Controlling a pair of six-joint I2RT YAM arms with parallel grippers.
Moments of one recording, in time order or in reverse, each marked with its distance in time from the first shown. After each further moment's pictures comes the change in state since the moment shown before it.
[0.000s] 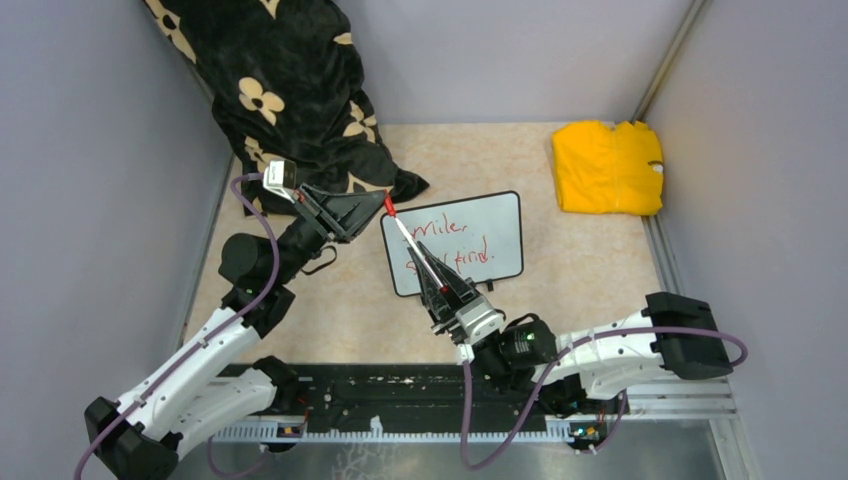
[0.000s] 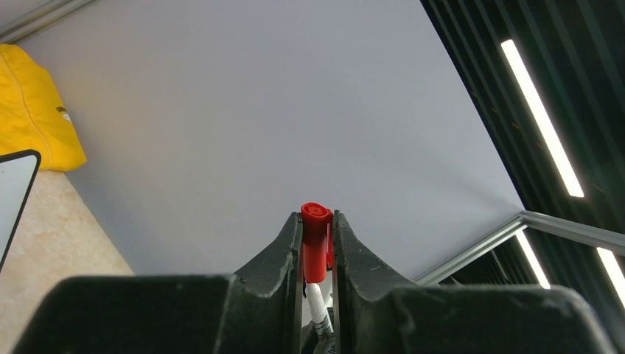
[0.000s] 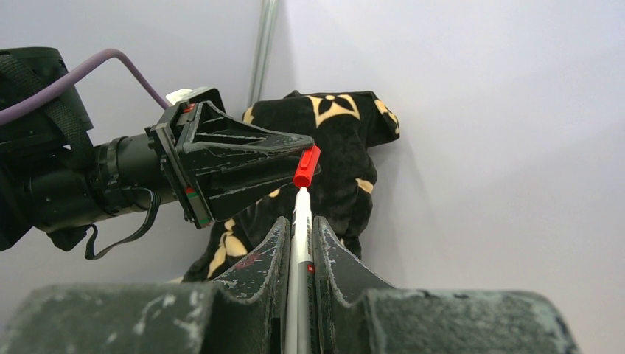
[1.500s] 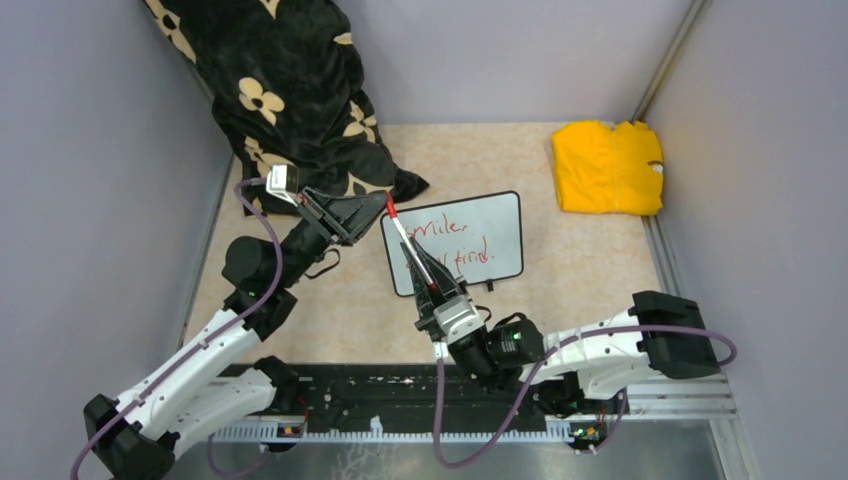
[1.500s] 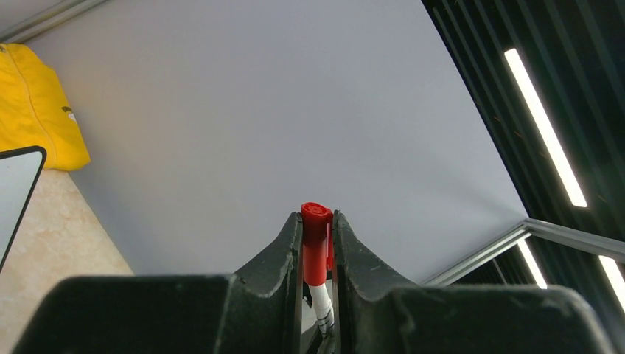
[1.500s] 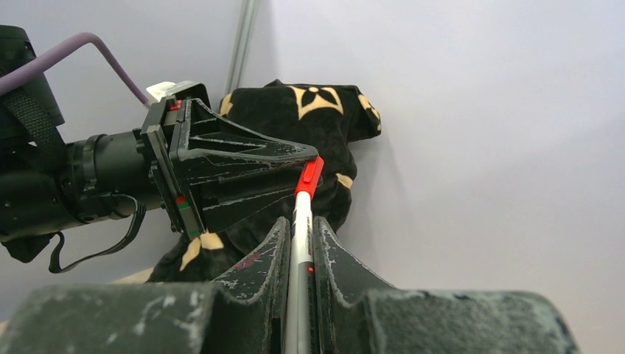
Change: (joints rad) left arm -0.039 -0.005 -0.015 -0.005 -0.053 0.009; right arm 0.000 0.074 0.071 0.008 0.046 -0.097
